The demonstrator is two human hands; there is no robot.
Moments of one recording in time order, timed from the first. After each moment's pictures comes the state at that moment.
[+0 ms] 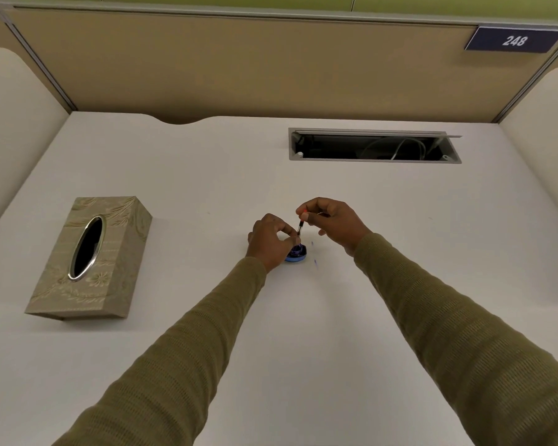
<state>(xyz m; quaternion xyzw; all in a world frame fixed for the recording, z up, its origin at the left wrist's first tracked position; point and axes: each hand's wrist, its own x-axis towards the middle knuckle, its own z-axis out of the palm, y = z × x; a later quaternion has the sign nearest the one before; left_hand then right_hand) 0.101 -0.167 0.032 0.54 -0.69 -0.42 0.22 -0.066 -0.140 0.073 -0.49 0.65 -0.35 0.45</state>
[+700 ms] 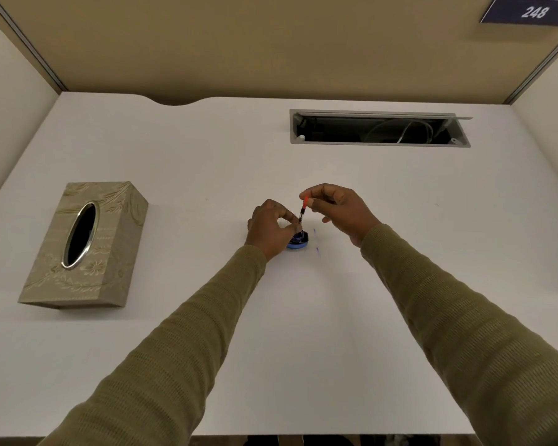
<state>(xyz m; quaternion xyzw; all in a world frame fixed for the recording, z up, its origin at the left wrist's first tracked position) 0.102 -0.168 0.029 0.53 -0.69 -0.42 0.23 -0.071 -0.137 0.066 -0.49 0.65 -0.37 0.45</state>
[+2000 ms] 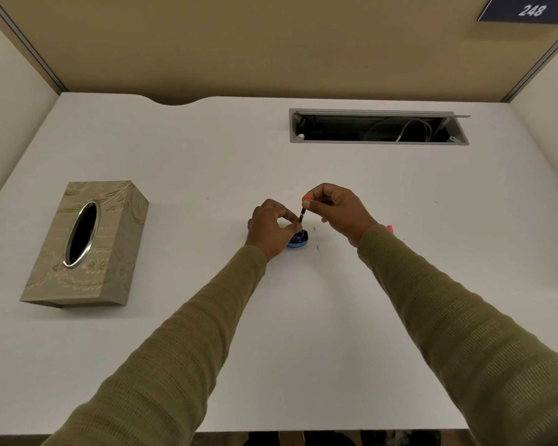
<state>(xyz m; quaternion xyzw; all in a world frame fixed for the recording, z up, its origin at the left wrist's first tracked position) 0.104 -0.164 0.027 0.53 -0.69 -0.43 0.24 -0.066 -0.134 0.061 -0.49 0.65 -0.38 0.43</state>
